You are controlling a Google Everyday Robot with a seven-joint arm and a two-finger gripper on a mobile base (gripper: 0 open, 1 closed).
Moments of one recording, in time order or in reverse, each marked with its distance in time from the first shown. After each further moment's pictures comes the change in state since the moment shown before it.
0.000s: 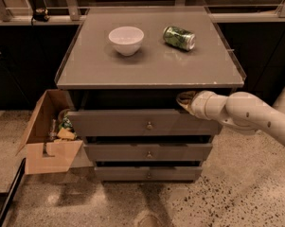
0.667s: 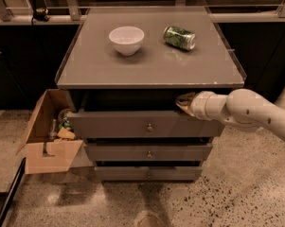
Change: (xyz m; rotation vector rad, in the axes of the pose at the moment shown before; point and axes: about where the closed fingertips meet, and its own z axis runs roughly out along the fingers) arm 0.002 0.011 -0.005 -0.071 0.036 0.026
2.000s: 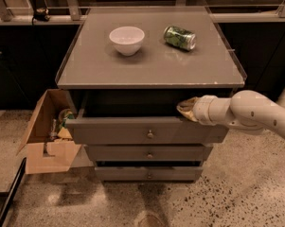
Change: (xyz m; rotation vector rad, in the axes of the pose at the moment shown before) arm 0.005 0.023 -0.016 -0.070 0.033 0.047
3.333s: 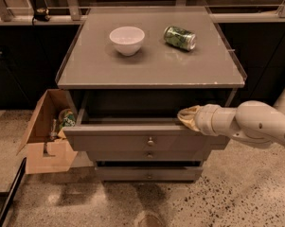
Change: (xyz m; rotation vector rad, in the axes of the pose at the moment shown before) arm 0.002 0.034 -0.024 -0.010 -0.006 0.052
